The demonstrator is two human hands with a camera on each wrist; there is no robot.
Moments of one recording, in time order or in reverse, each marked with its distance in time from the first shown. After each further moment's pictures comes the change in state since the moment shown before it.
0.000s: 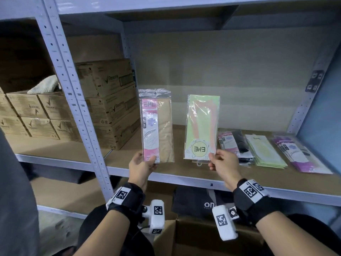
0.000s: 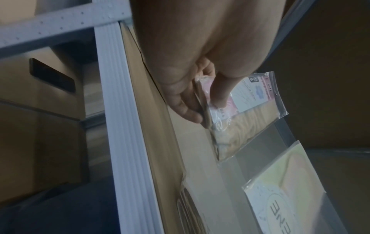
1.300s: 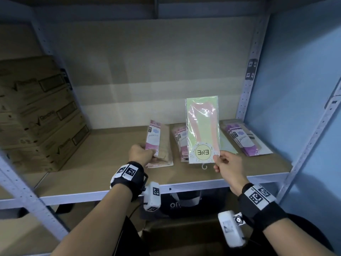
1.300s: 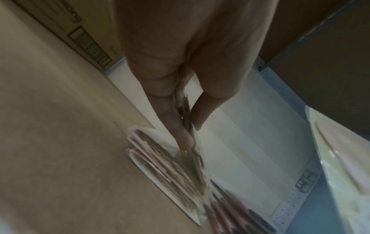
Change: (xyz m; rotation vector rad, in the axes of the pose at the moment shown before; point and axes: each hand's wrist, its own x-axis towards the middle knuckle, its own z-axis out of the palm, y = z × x) left_hand 0.053 -0.041 0.161 0.669 -0.188 -0.114; right_hand 0.016 0.048 -0.127 -0.024 0.267 0.088
